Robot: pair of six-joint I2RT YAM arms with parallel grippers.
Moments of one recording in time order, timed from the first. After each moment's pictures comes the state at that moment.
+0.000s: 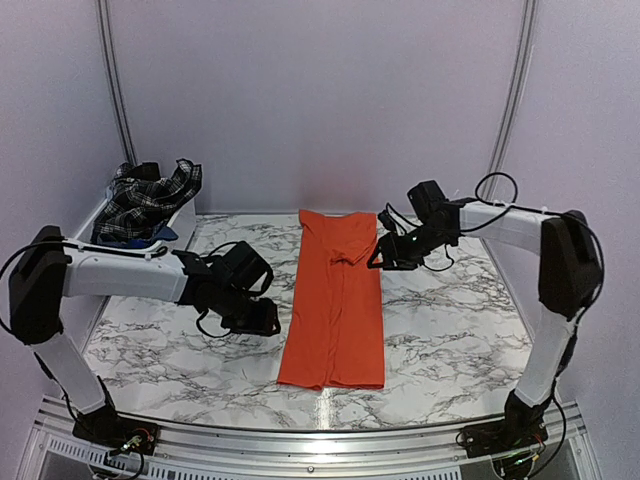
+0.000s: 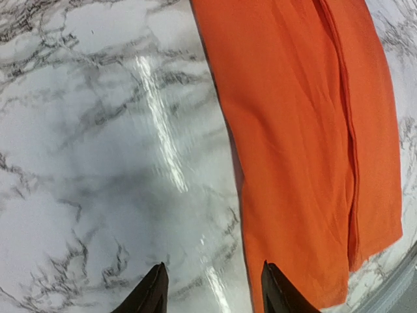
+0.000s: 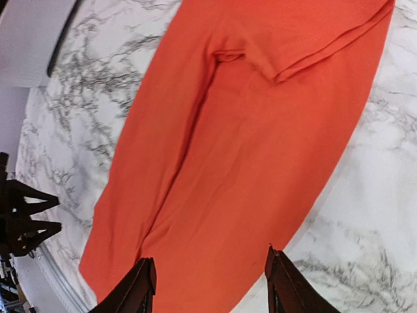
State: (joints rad) left arm -0.84 1.72 1.09 -0.46 0.05 -0.61; right arm 0.40 1.94 1.49 -0.60 -0.48 0.20
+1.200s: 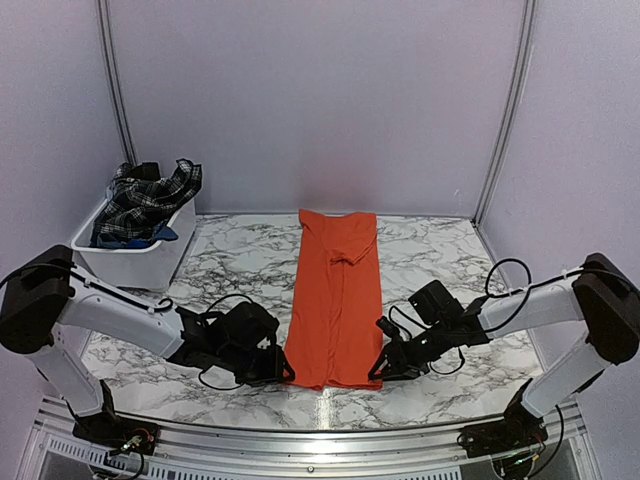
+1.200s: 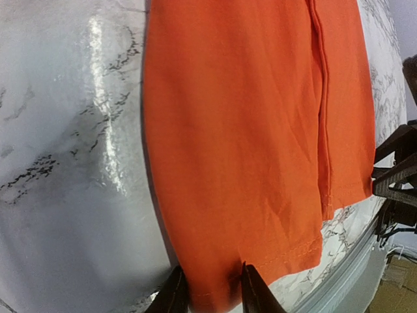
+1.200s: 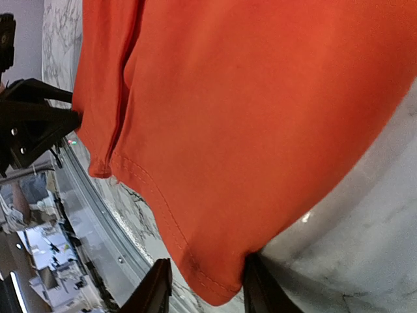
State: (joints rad) left arm -1.10 1.64 0.75 -0.04 0.09 -1.05; right arm 0.69 1.49 0.56 -0.15 -0.65 0.63
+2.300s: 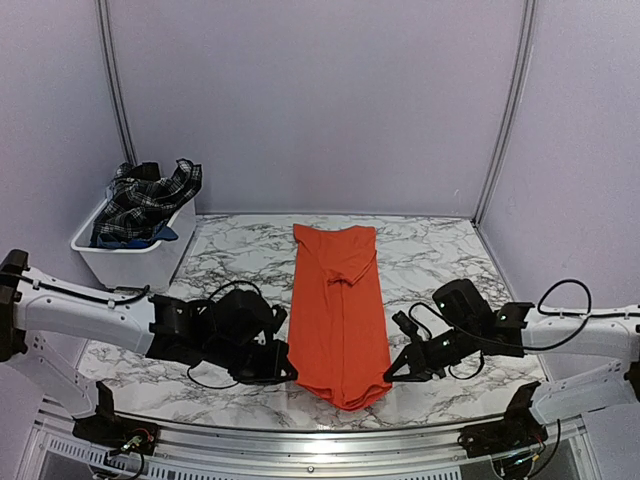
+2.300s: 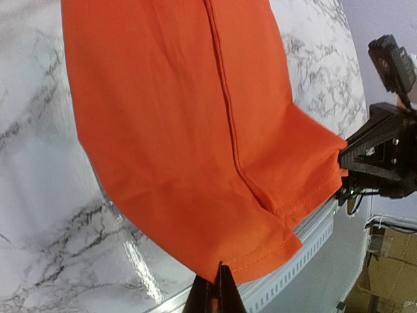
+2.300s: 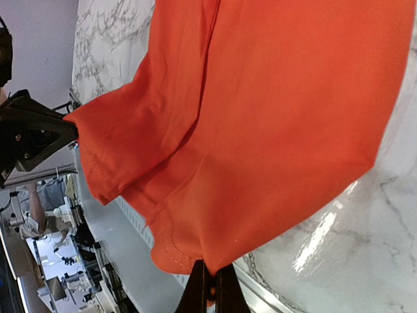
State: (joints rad) left arm -1.22 1.46 0.84 -0.25 0.08 -1.06; right arm 0.77 1.10 0.49 -0.28 -0.62 0.79
